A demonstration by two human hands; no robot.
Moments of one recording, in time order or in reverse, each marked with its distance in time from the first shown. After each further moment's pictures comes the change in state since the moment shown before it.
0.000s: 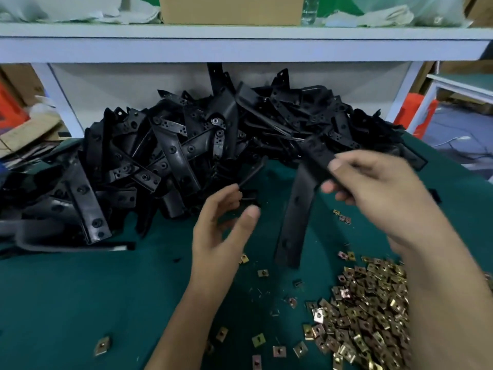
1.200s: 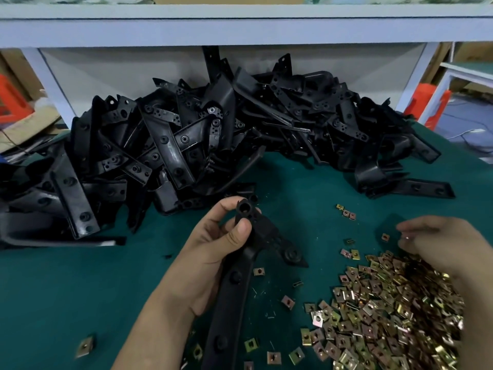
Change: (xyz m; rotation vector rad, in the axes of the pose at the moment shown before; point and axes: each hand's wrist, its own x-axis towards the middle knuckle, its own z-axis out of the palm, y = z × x) left_hand -0.001 0.006 -0.011 -0.487 -0.342 -0.387; right_hand -0.014 0.110 -0.077 -0.397 0.175 0.661
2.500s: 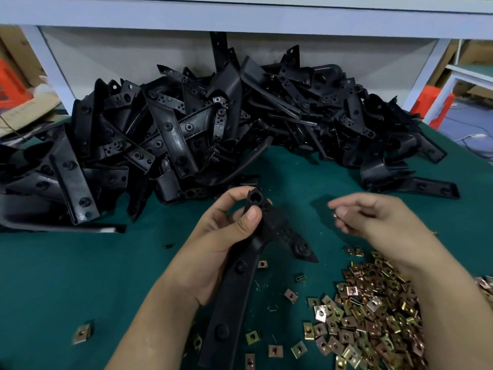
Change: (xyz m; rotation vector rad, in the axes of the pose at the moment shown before) left_hand 0.001 -0.003 0.002 0.004 0.015 -0.013; right_hand -0.032 -0.042 0.050 0.302 -0.364 -0.428
